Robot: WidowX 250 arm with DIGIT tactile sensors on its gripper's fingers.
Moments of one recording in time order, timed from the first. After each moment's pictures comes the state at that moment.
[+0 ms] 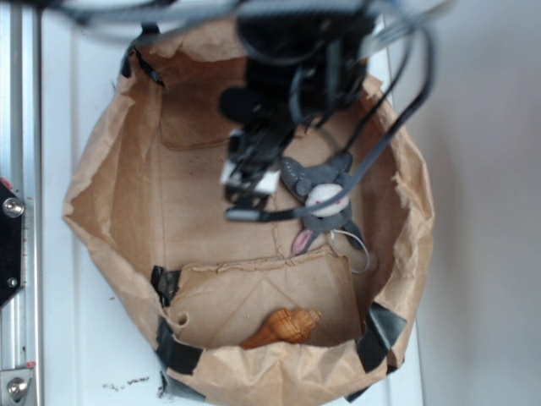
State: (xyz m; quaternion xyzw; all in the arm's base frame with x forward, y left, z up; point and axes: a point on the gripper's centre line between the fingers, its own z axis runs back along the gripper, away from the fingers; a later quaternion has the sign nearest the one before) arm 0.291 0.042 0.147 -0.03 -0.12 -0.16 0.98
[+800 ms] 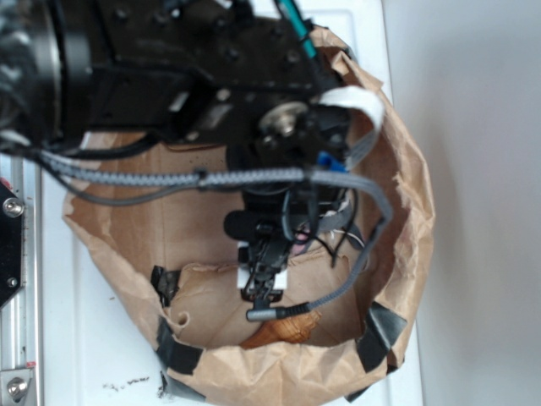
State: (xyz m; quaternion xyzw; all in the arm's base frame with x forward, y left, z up) arm 0.293 0.000 0.100 -0.13 -0.12 -0.01 0.98
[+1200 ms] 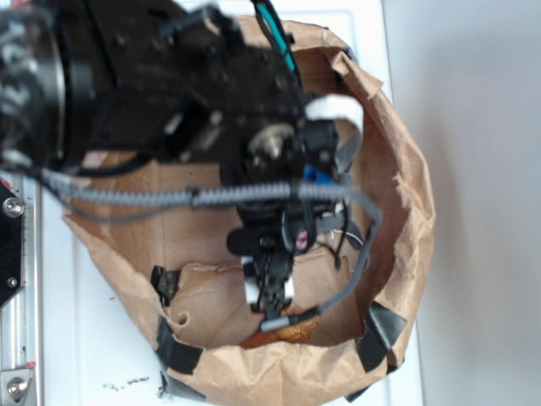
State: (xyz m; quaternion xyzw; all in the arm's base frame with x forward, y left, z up) arm 0.289 -0.020 0.094 -0.13 -0.10 0.04 0.99
